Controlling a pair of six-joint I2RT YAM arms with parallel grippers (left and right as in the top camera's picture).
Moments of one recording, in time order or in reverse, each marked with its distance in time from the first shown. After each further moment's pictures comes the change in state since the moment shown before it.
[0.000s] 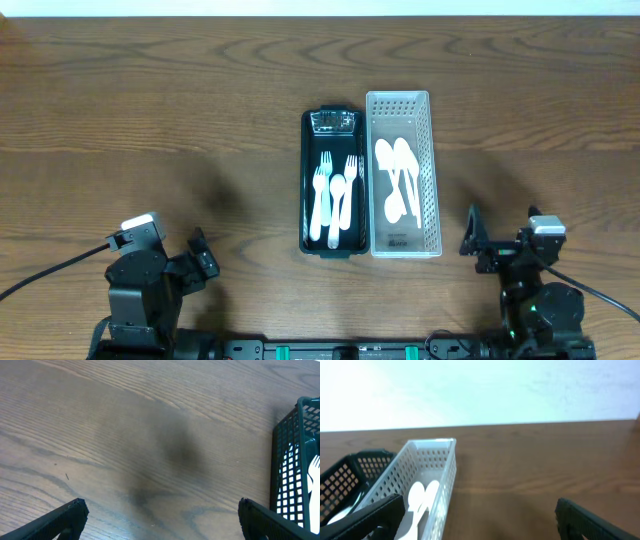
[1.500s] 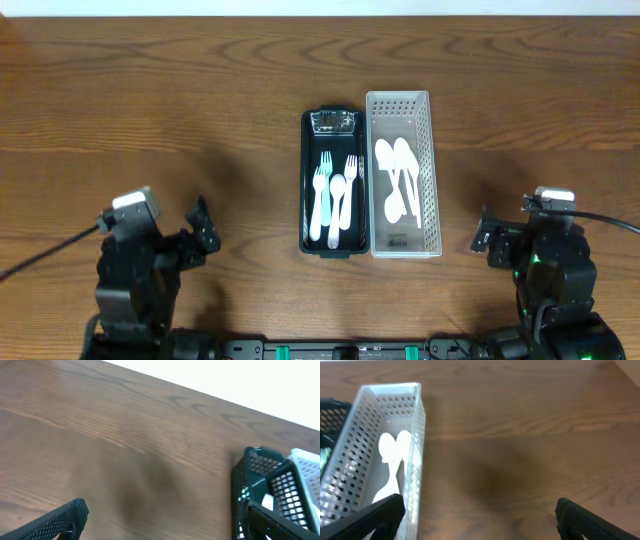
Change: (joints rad) left arm 0.000 0.034 0.028 0.219 0.047 0.004; right arm 0.138 0.467 0.465 -0.485 0.274 0.077
